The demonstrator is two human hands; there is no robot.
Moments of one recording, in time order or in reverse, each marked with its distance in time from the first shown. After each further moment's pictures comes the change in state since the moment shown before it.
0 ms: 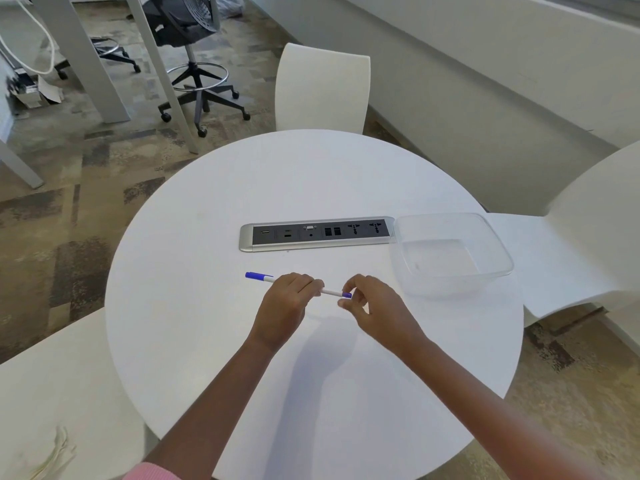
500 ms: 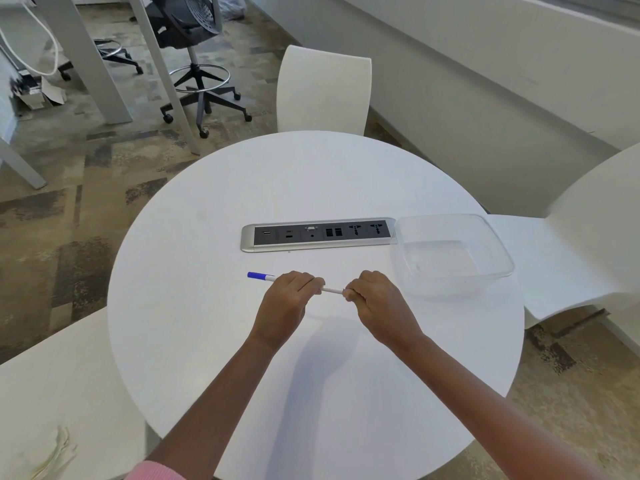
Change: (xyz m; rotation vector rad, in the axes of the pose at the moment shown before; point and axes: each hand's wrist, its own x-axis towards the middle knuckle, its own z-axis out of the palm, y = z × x) left_hand 0.001 0.001 -0.002 0.019 0.038 -0.008; right_hand 0.005 -0.004 0.002 -0.193 0.113 -0.159
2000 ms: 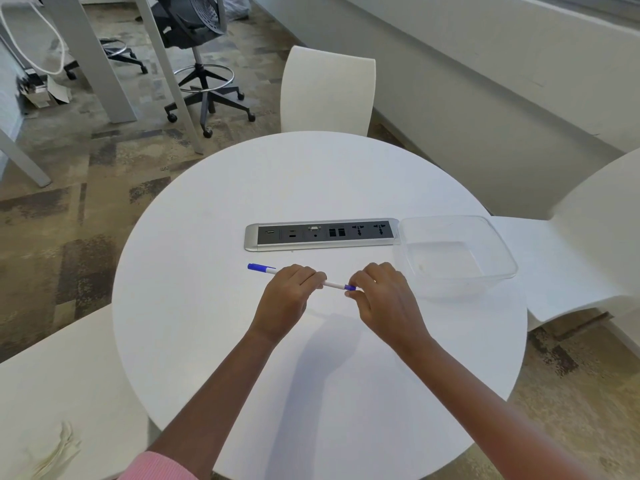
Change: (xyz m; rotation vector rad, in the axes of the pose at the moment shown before) left_hand 0.006 -0.004 -0.007 0.000 -0.003 0.036; right_hand -0.003 -0.009 -0.010 -0.258 0.165 -0.112
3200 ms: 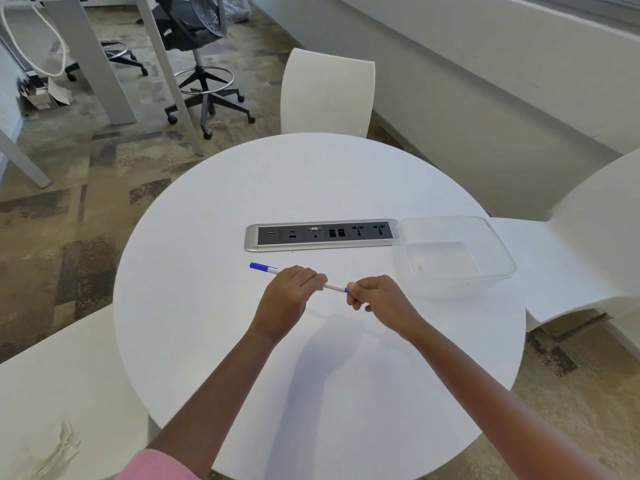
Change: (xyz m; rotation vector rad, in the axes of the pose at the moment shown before) left_hand -0.002 -0.001 -0.001 -0.004 -0.005 0.016; right_hand 0.011 0.006 -0.001 0.804 -0.416 0.542
